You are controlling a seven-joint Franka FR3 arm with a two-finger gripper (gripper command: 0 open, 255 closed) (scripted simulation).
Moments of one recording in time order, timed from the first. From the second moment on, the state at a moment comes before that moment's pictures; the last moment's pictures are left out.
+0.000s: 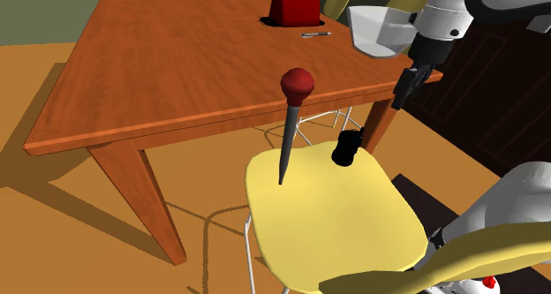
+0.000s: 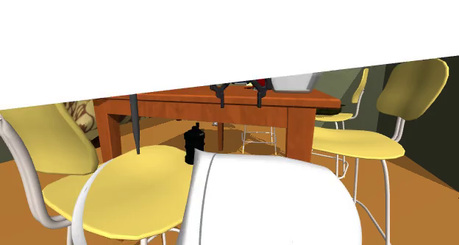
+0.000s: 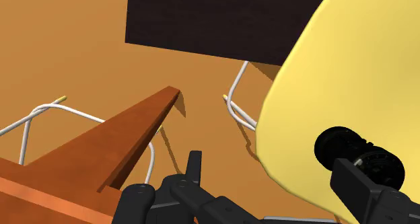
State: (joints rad) arm 0.01 -0.76 -0.02 -2.43 -0.03 1.63 -0.09
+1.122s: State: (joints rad) arm 0.08 -0.56 0.19 -2.49 0.17 1.89 0.23
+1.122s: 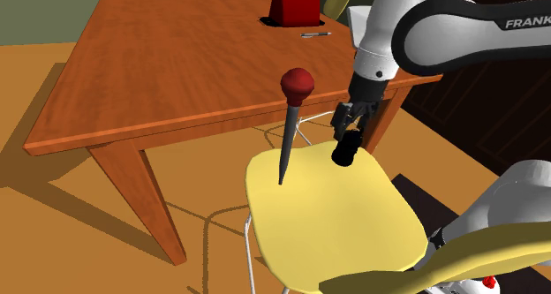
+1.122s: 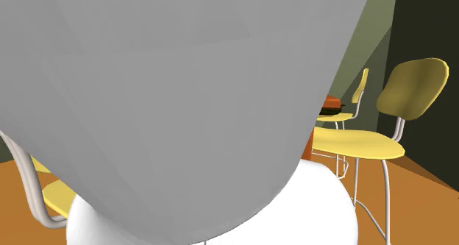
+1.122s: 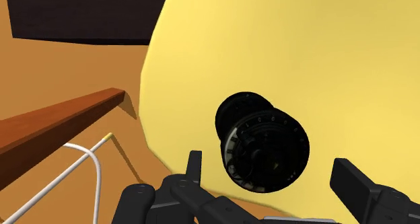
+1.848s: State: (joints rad) arm 0.08 -0.55 0.20 -2.54 0.18 1.96 0.23
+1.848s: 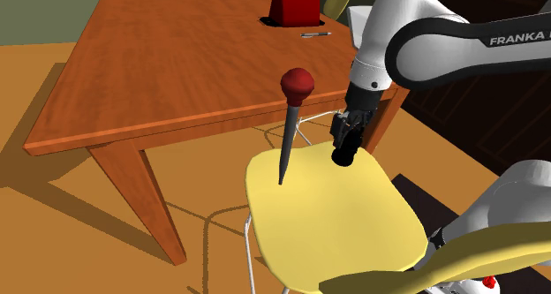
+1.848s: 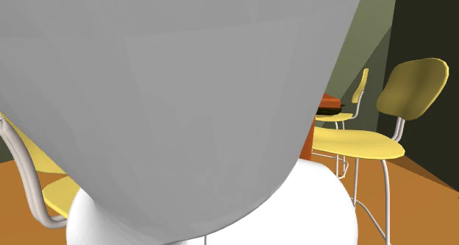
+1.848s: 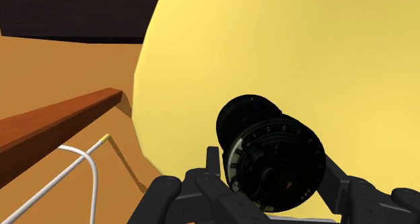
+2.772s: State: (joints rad) arm 0.08 -0.57 0.19 -2.43 0.17 1.83 0.24
